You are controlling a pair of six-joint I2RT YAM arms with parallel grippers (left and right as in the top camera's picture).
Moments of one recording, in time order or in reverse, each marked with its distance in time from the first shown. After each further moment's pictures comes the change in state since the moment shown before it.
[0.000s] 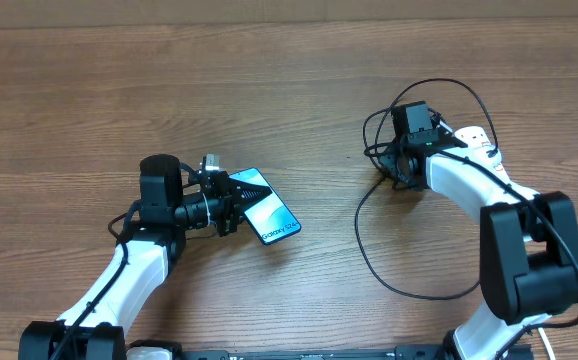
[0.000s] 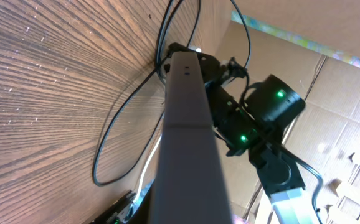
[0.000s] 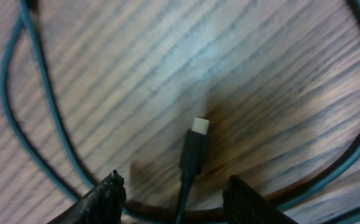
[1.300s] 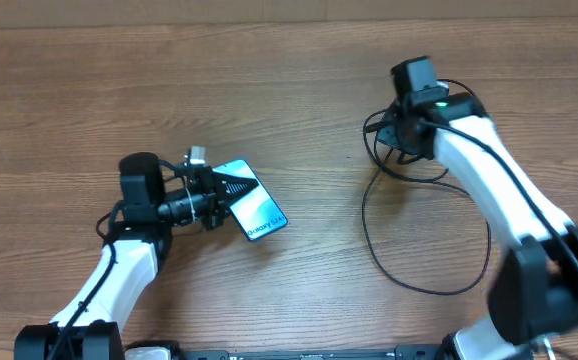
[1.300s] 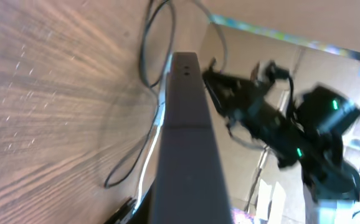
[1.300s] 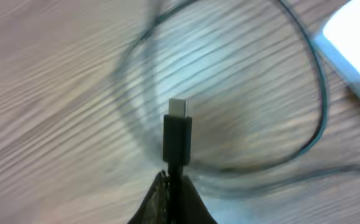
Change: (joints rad) left arm 0.104 0.000 0.006 0.034 0.094 0.090; right arm 0.039 -0.097 0.343 -0.434 -0.048 -0.230
